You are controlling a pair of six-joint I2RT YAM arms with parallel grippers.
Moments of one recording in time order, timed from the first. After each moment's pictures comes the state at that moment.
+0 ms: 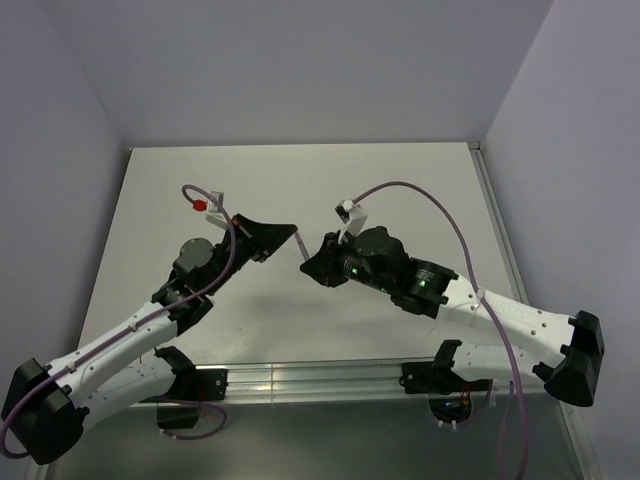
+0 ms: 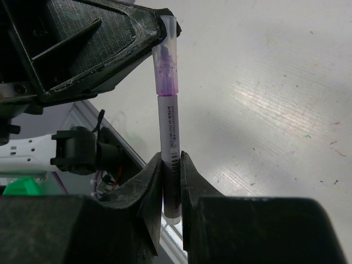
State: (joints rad) left arm -0.71 0.91 0.56 0.43 0.03 -1.11; right arm 0.99 1.06 0.89 -0.19 0.06 0.67
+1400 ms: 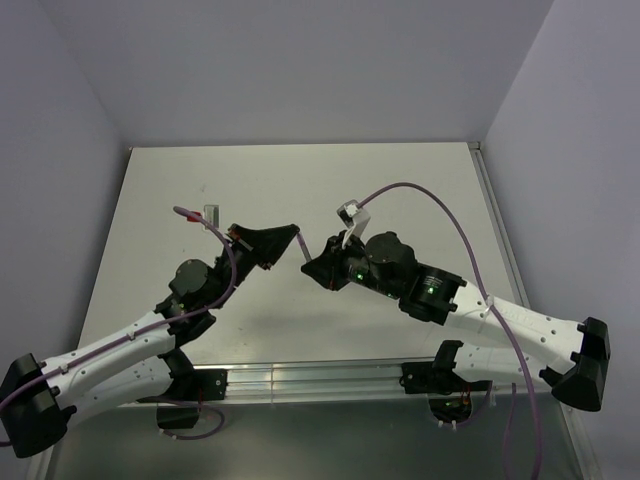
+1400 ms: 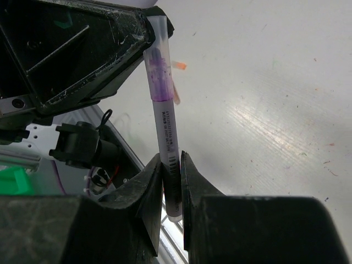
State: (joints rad) left arm -0.88 0.85 0.48 0.64 -0.14 -0.94; right arm 1.01 0.99 0.84 -0.12 0.06 0.57
